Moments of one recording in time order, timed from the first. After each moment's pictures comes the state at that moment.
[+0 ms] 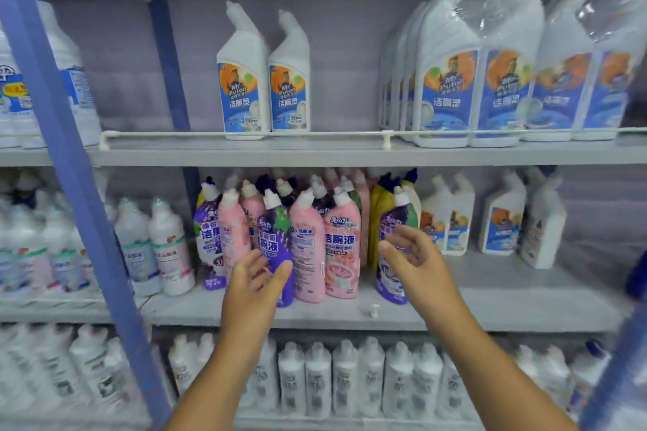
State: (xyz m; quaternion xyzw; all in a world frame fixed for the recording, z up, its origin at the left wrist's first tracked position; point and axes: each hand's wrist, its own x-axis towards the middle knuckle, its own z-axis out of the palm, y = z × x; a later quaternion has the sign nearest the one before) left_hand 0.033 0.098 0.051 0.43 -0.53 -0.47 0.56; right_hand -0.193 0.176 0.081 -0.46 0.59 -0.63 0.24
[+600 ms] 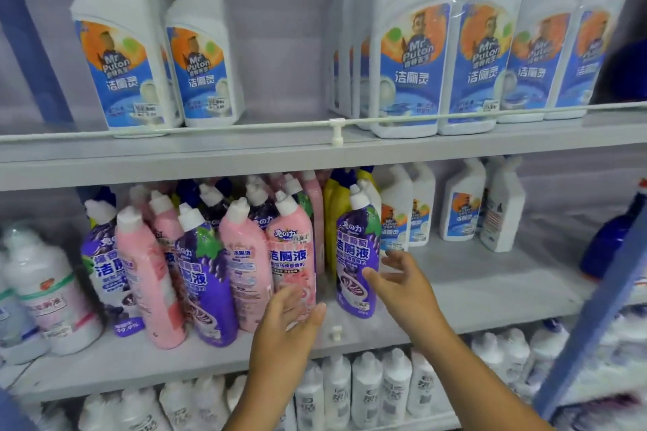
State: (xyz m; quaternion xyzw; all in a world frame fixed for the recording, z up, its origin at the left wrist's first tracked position) left_hand -0.079 0.062 -0.012 0.41 -0.61 -0.54 0.42; right_hand -0.277 0.115 0.013 -0.36 0.69 -0.59 0.23
